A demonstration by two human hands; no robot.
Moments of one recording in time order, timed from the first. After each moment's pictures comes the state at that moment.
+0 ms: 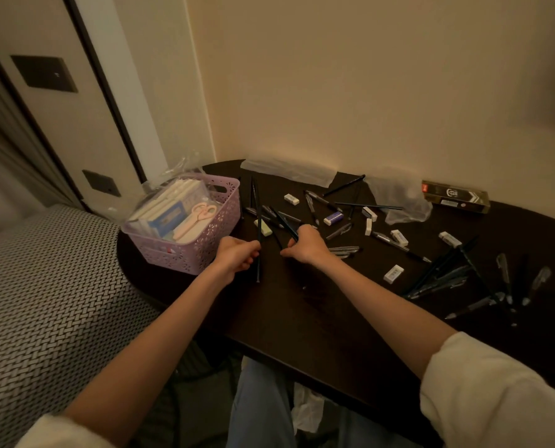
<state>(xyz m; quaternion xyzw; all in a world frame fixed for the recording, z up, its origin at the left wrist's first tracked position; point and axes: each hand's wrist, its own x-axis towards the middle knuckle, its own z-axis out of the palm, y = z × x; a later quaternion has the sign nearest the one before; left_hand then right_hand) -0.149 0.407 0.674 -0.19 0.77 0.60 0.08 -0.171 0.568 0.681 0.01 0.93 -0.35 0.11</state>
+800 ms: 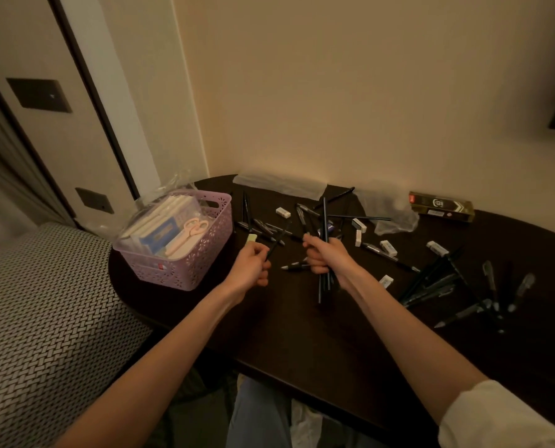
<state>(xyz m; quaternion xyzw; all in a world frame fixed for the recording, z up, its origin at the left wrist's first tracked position) -0.123 0.443 0.691 -0.05 0.75 0.66 0.10 -0.141 0.624 0.694 0.06 0.66 -0.74 0.14</state>
